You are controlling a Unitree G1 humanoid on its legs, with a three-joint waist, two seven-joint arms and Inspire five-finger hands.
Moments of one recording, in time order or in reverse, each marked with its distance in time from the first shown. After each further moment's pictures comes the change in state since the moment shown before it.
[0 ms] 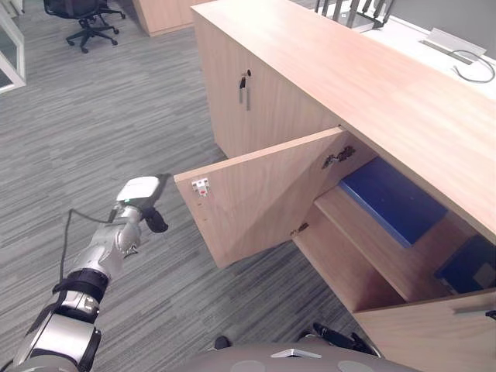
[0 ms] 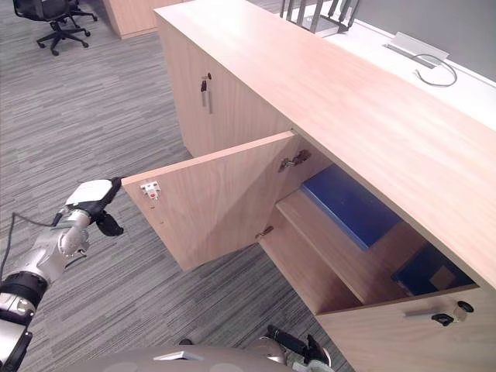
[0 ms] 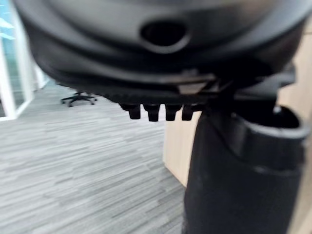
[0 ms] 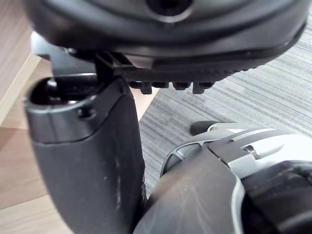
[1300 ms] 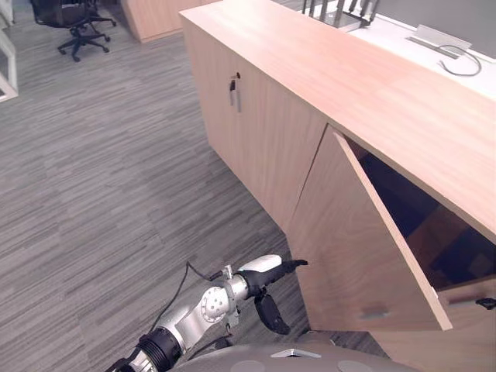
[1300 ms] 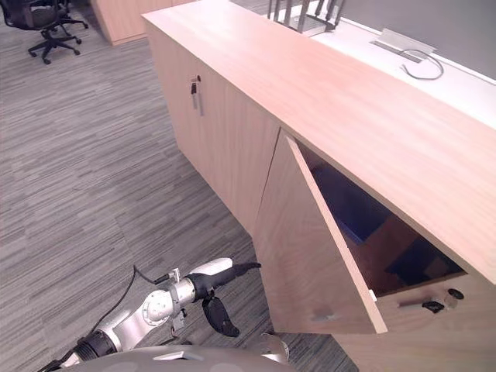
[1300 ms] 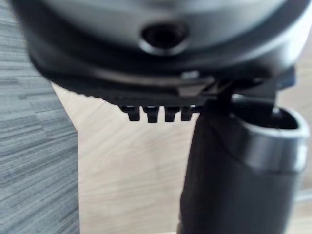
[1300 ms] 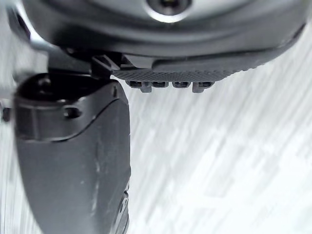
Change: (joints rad) left arm 0.342 -0.385 -0.355 -0.339 -0.366 -0.073 -0.303; right arm 0.368 -0.181 0.342 0.050 -1.102 -0.106 0.469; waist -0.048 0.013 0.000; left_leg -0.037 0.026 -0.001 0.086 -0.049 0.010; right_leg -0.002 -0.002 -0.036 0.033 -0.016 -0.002
